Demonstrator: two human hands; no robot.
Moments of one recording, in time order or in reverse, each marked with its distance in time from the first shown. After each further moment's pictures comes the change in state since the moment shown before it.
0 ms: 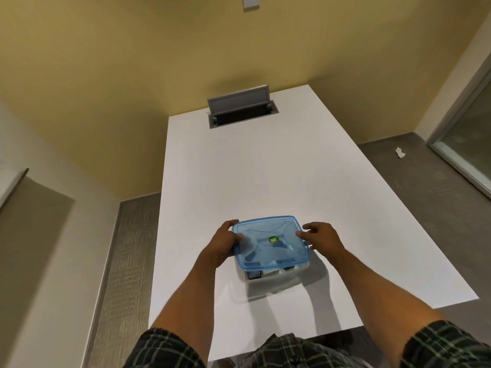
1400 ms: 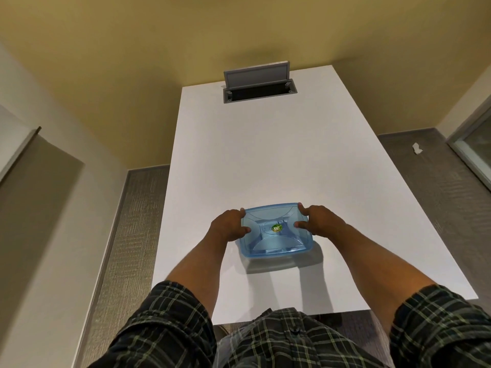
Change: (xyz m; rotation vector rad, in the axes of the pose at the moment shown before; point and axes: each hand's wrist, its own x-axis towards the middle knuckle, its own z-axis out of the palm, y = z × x) left_hand 0.001 -0.013 -0.007 1.278 0.023 0.178; right_hand 0.022 -0.027 0.007 -0.995 -0.371 -0.245
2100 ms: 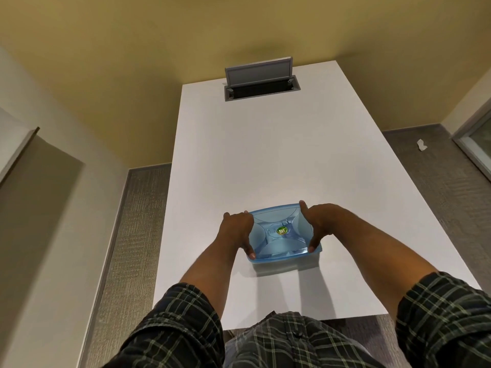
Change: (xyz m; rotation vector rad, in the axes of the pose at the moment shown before) left_hand 0.001 0.017 -0.006 0.363 -0.010 0.085; right_hand 0.014 -0.022 -0.029 -0.357 -0.316 -0.006
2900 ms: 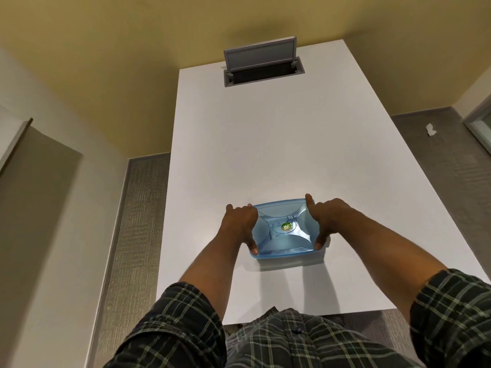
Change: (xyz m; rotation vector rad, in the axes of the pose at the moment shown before) left_hand 0.005 0.000 -0.002 0.015 -0.014 0.021; right_hand -0.003 -0.003 0.006 -0.014 0.025 0.111
